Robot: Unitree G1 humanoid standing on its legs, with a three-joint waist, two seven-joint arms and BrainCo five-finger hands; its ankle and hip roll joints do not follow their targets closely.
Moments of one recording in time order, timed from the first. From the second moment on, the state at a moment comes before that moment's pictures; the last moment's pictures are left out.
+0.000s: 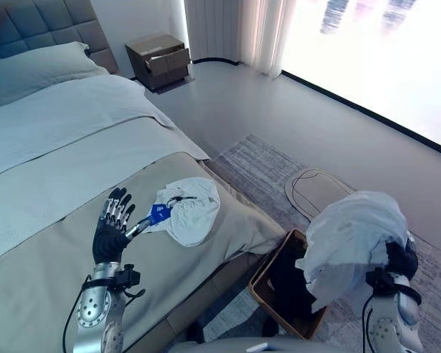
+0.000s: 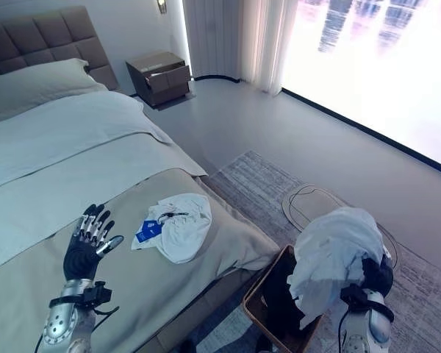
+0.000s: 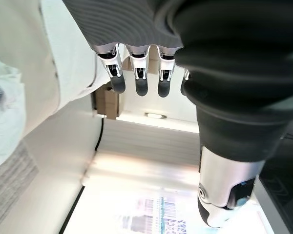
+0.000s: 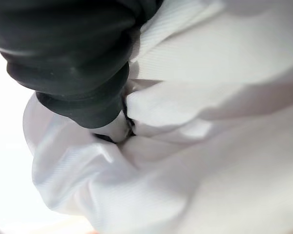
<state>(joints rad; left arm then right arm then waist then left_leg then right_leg) 0.29 0.27 0.09 -0.07 -0.49 -0.40 -0.03 0.19 -0.27 -0.23 0.38 0.68 -0.39 -0.06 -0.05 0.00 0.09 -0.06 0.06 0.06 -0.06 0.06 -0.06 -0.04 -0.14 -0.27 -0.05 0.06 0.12</state>
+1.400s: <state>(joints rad) 0.04 0.45 -0.10 -0.26 -0.52 -0.51 0.28 -0.76 -0.57 0.04 1.29 0.42 -0.27 -0.48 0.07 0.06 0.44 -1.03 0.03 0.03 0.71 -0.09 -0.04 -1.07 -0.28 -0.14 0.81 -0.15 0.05</state>
